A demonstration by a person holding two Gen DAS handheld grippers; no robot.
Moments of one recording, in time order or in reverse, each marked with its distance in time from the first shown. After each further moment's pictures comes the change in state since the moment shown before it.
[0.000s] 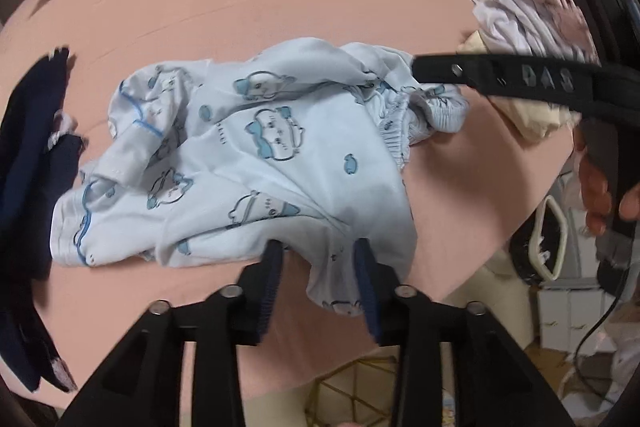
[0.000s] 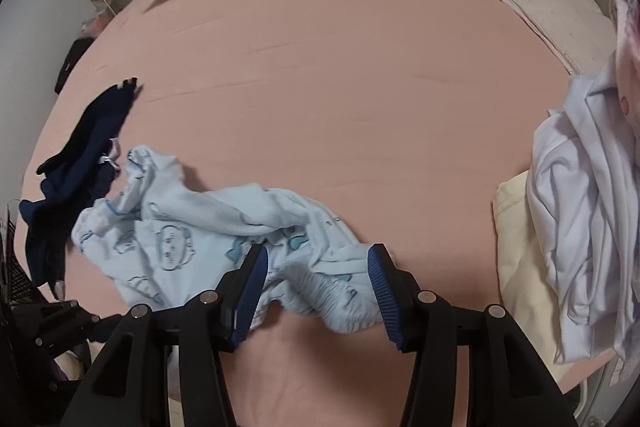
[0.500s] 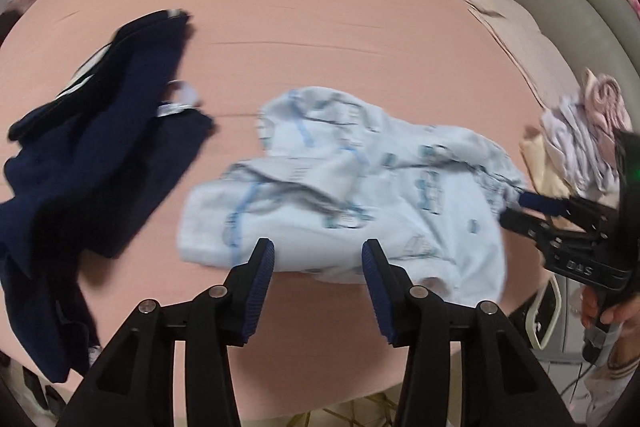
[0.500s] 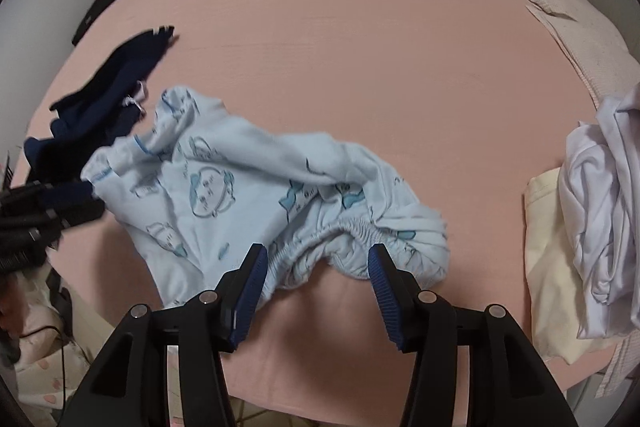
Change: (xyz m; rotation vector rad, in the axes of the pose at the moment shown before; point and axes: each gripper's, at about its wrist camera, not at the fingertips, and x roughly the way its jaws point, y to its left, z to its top) left arm -0.039 0.098 -0.001 -0.245 -0.137 0.061; right arm -0.003 0.043 -0.020 -0.132 0.062 -0.003
